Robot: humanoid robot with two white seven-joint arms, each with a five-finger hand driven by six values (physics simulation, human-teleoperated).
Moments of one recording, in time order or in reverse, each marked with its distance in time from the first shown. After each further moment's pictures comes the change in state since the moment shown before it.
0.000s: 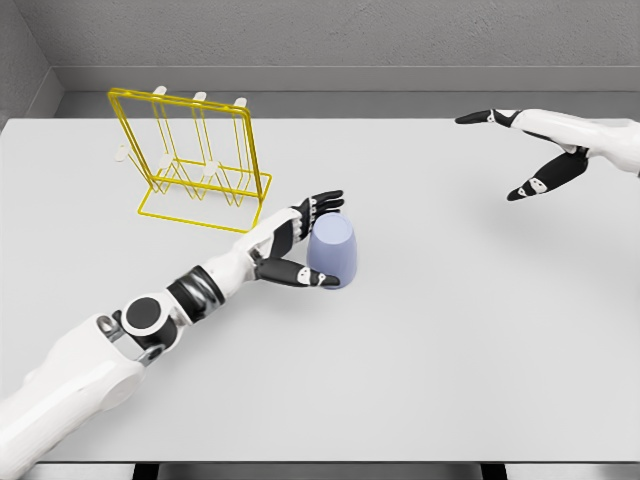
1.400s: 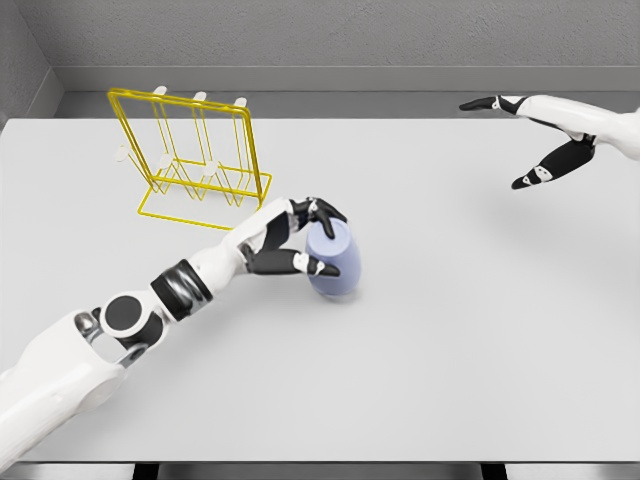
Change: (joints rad) left arm 0.006 0.090 0.030 -0.165 -0.015 -0.010 0.000; right arm -0.029 -0.006 -0.003 -0.003 0.000 0.000 0.000
